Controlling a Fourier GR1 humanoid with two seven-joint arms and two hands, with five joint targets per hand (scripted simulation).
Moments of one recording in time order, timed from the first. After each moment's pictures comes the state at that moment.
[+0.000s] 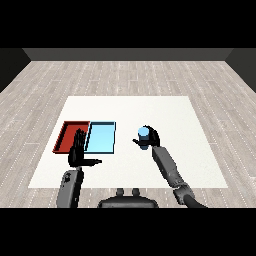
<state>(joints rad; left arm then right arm) 0.01 0.04 0.04 -1.56 0.13 -0.10 -0.45 -0.56 -0.01 0.06 -0.76 -0.19 -0.10 -0.42</state>
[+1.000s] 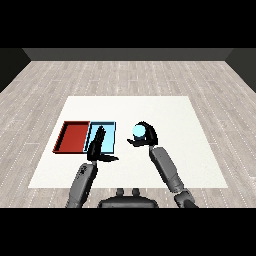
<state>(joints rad) -0.12 0.00 -0.16 -1.44 0.12 0.01 -0.34 -0.47 0.00 0.20 -1.15 -0.16 -0.15 -0.33</state>
